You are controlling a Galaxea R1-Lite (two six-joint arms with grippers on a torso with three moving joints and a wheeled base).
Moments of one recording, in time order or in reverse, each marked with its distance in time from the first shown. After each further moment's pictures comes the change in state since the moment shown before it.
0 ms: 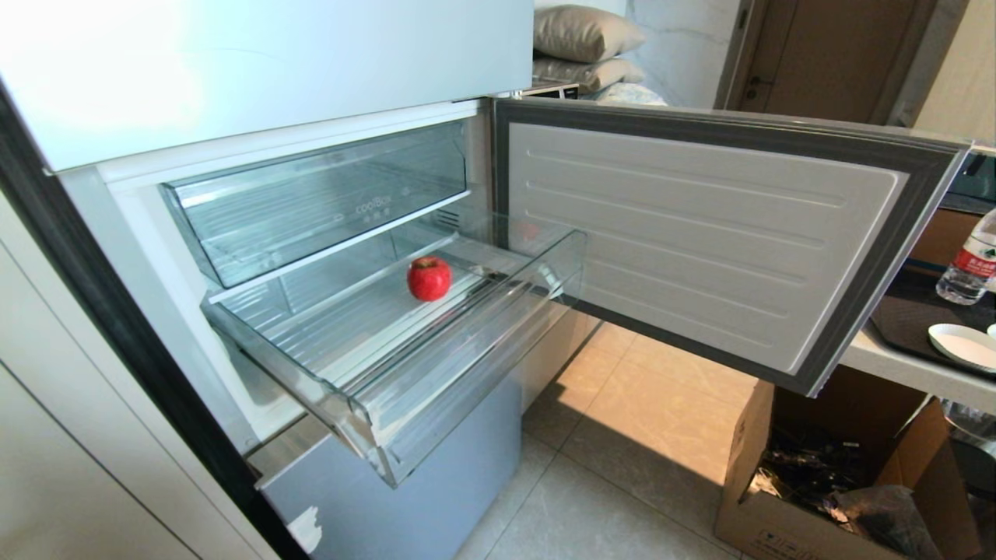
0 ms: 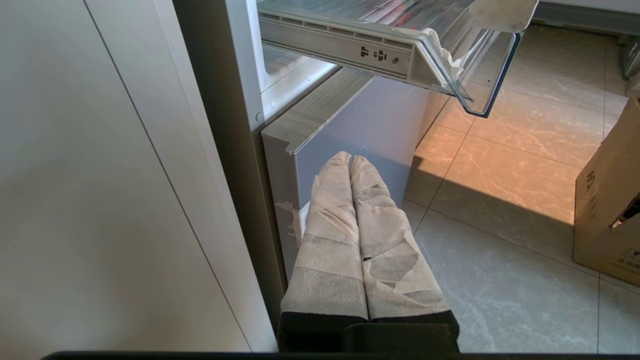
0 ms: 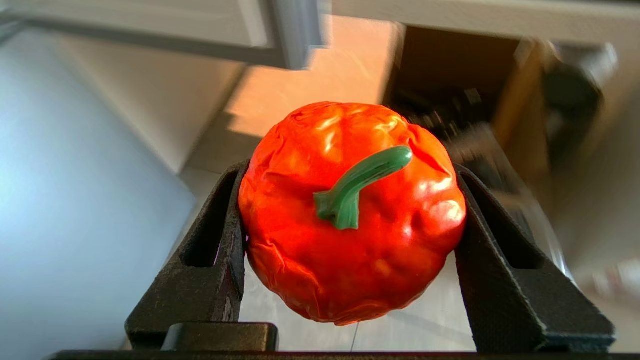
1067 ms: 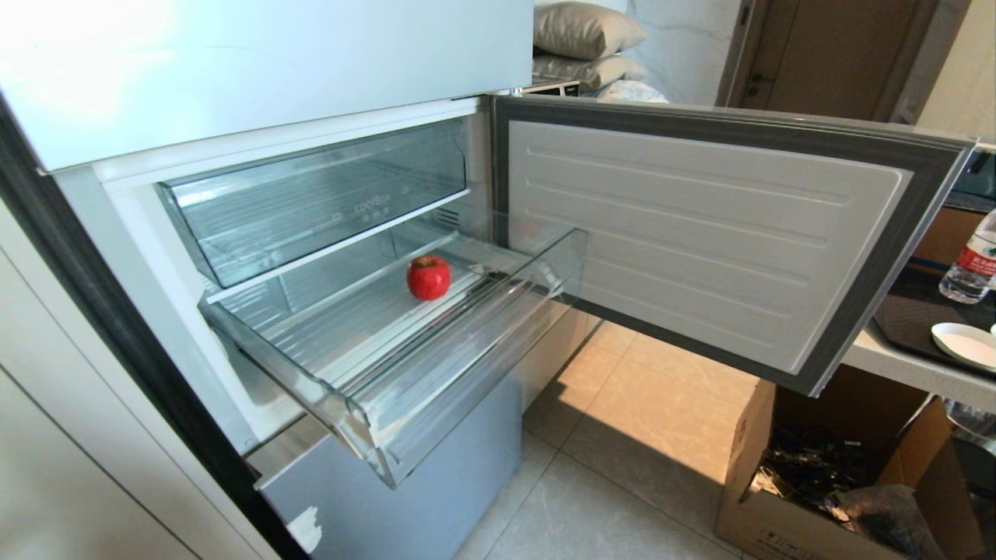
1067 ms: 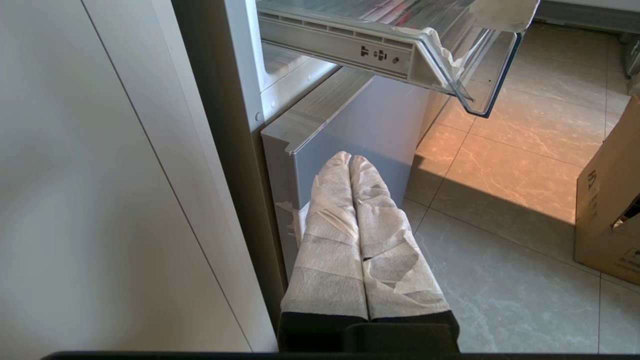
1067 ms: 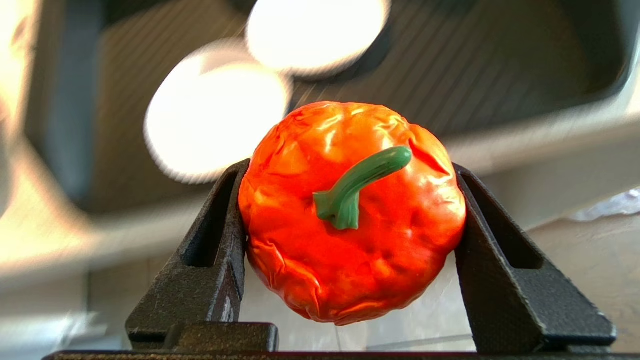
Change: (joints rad) left arm 0.000 0.000 0.000 0.000 0.000 -0.001; right arm -0.573 1.197 -0.731 -0.300 0.111 0.050
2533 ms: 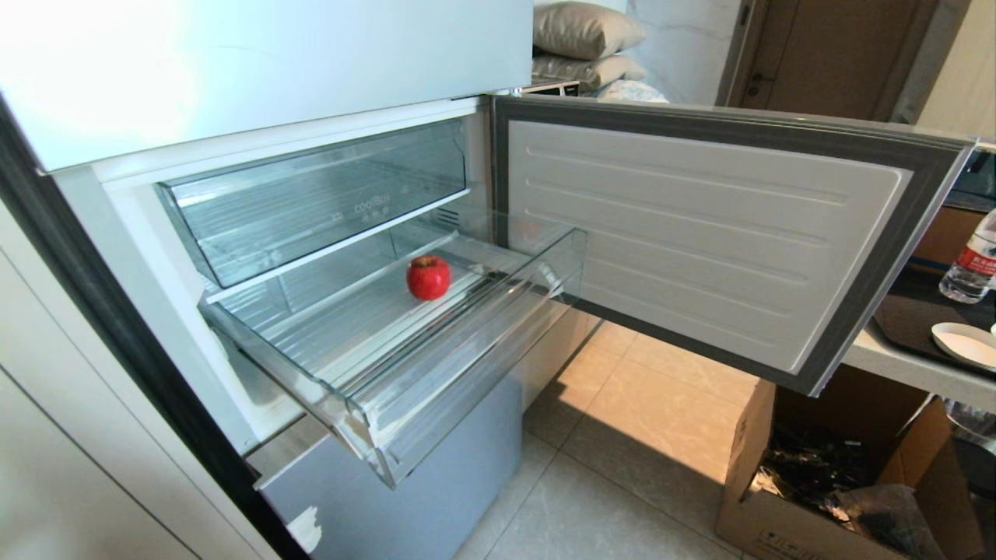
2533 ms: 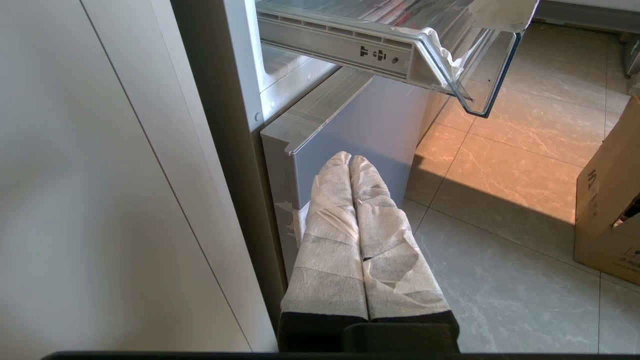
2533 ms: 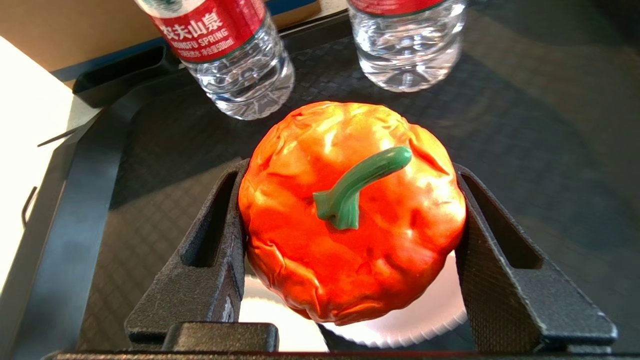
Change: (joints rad) left arm 0.000 0.000 0.000 0.000 0.000 0.000; right arm 0.040 0.523 -0.704 0.001 0.051 0.098
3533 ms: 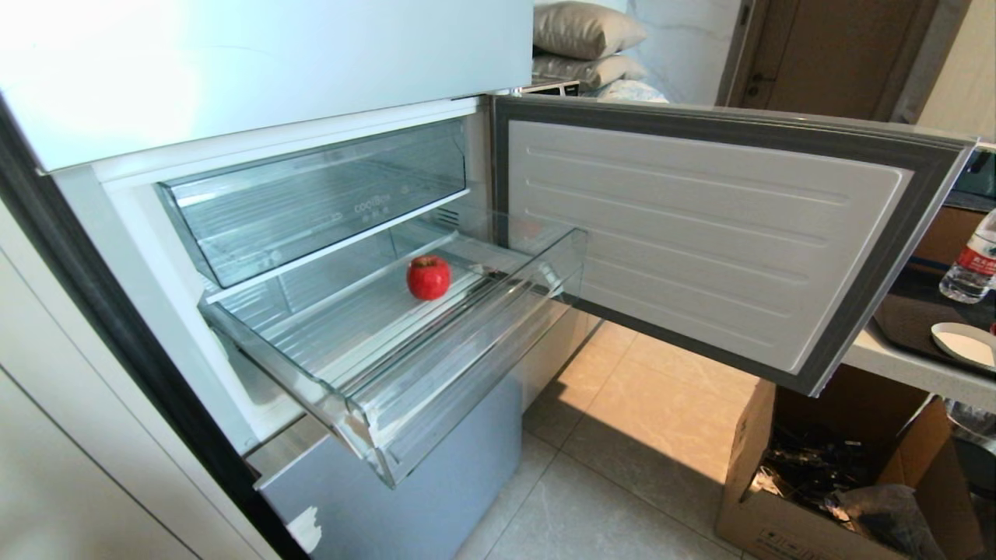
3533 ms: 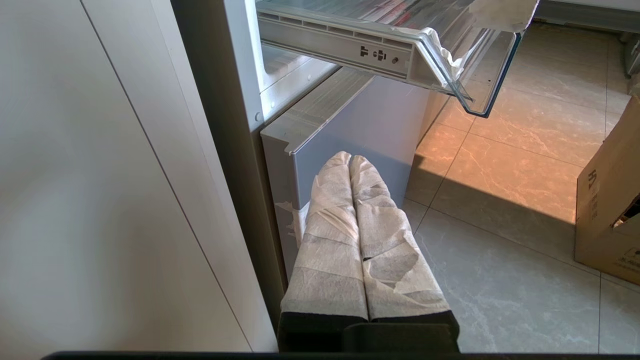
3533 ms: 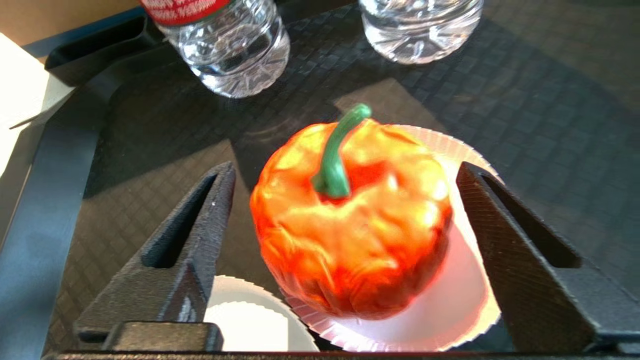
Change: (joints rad) left arm 0.000 0.000 0.000 0.000 0.000 0.000; right arm 0.007 0.052 -0.026 0.001 -0.001 0.000
